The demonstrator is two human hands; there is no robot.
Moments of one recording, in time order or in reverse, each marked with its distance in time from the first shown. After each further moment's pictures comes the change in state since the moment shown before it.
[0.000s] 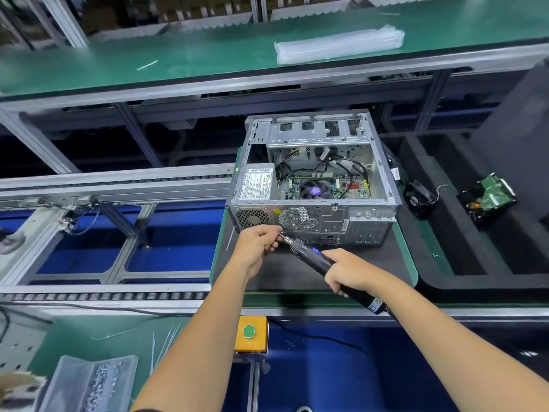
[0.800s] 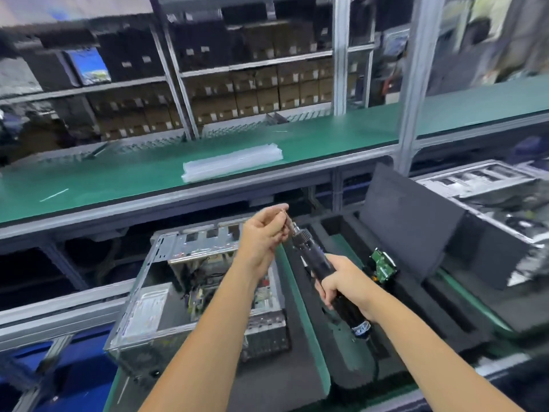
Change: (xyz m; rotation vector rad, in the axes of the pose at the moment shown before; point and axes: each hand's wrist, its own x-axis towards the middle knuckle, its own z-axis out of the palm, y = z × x) left_hand 0.039 0.147 0.280 -0.169 -0.442 0.376; right_hand -0.100 0.012 -0.210 0.499 0.307 -0.352
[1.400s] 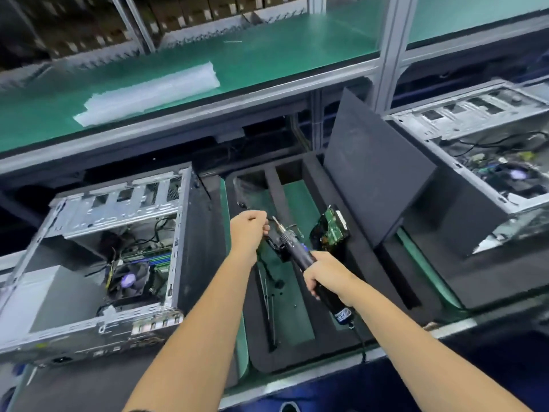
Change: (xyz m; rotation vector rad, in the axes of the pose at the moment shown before) left_hand 0.093 -0.205 0.066 0.497 0.496 -0.395; right_hand 0.055 0.125 -0.163 -0.003 0.069 0.437
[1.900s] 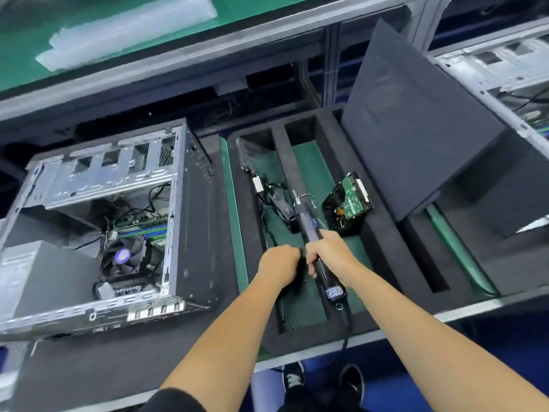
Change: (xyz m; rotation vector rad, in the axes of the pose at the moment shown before) left_hand -0.014 -0.117 0.014 1.577 -0.627 0.423; right_hand 0.048 0.021 0.019 0.163 0.095 -0.025
